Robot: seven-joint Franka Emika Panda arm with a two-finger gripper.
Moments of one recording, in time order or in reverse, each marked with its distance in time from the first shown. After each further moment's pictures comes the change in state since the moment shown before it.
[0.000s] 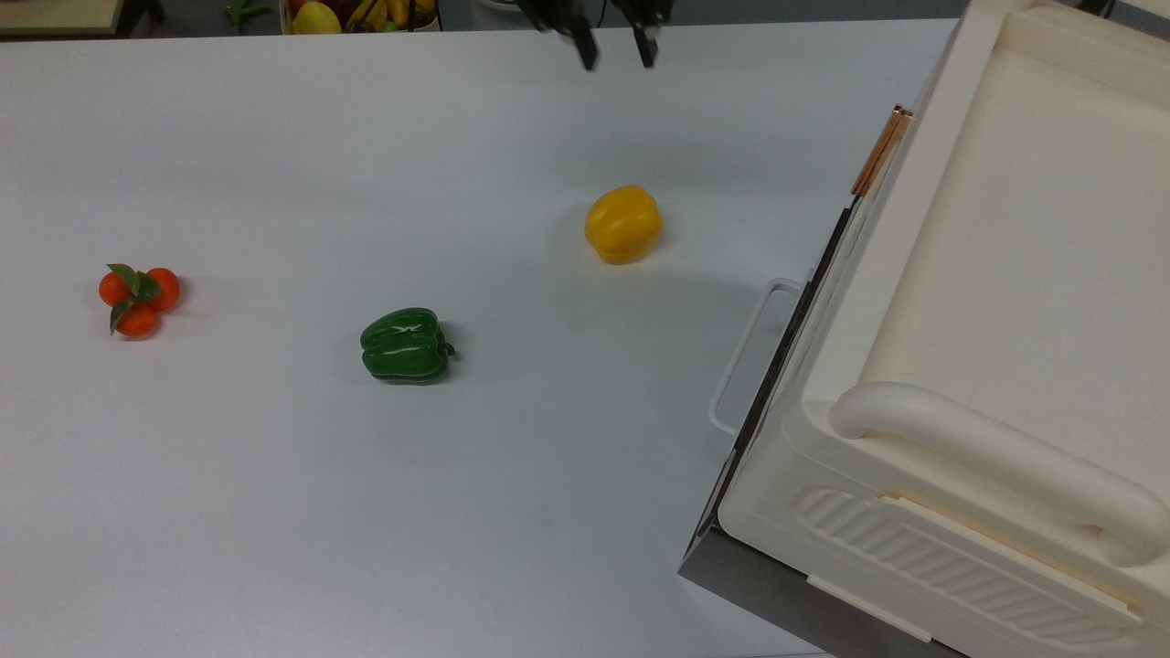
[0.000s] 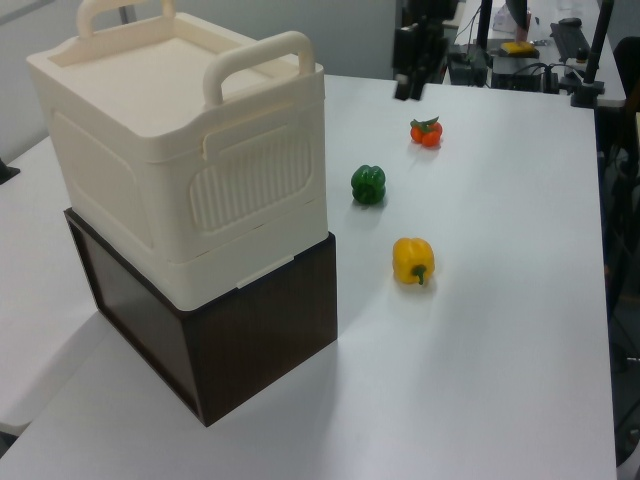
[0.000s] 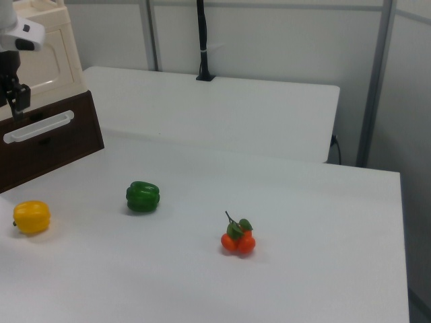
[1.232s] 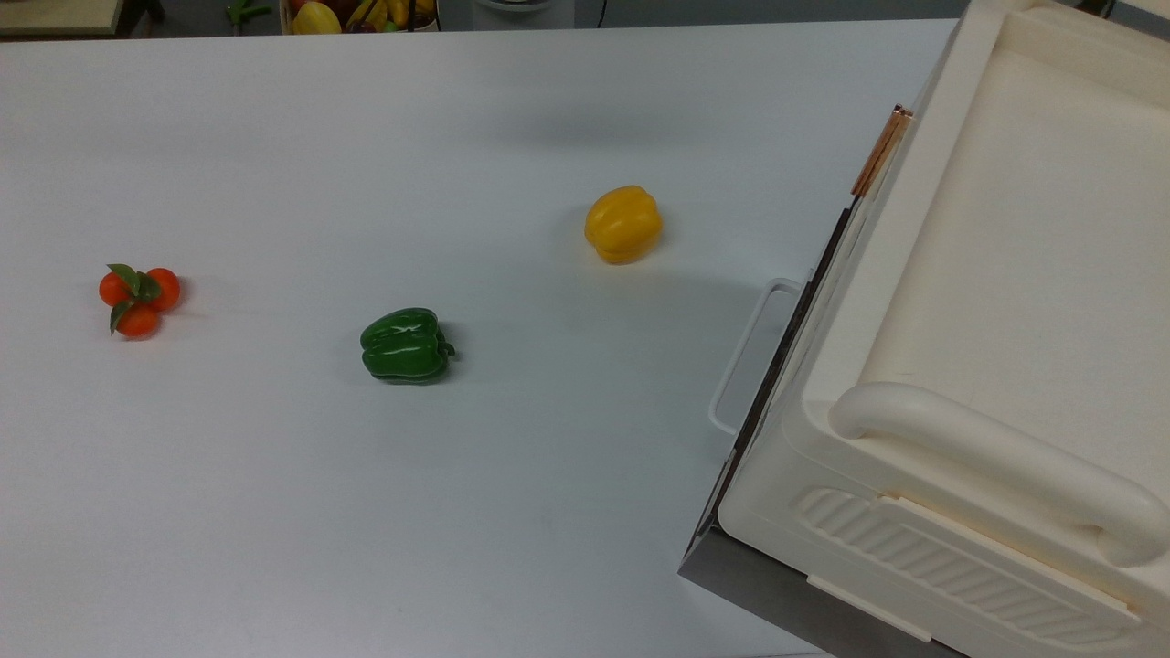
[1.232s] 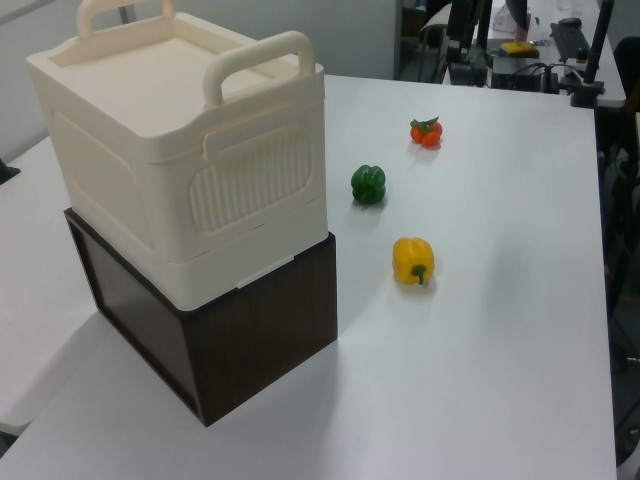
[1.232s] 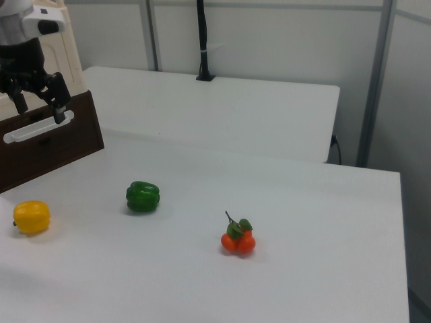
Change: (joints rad) arm 0.055 -0.082 -0.176 -0.015 -0.214 -0.100 -0.316
